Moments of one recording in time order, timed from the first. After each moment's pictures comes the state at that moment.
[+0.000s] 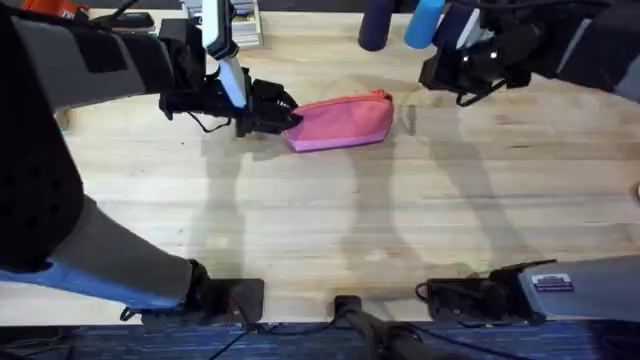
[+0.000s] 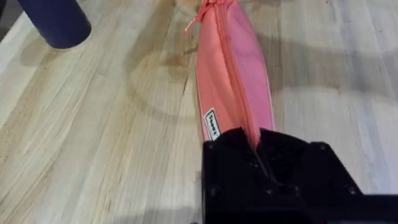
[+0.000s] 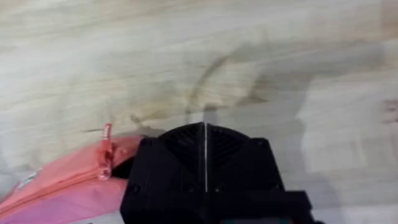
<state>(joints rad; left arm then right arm) 0.04 1.75 0.99 -0.55 1.10 1.32 0.16 1.57 1.10 -0.51 0.05 0.38</state>
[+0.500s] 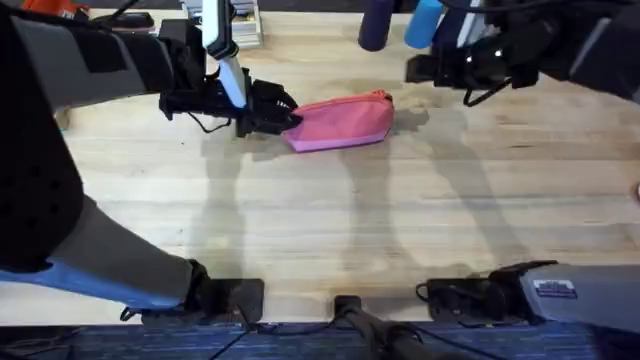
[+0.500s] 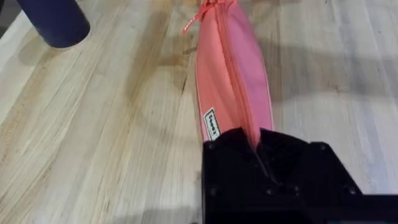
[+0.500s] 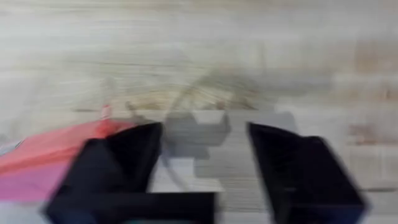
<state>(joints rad) 0.04 1.75 0.99 -0.56 1.10 1.32 0.19 1.51 1.10 -0.53 0.11 0.21</state>
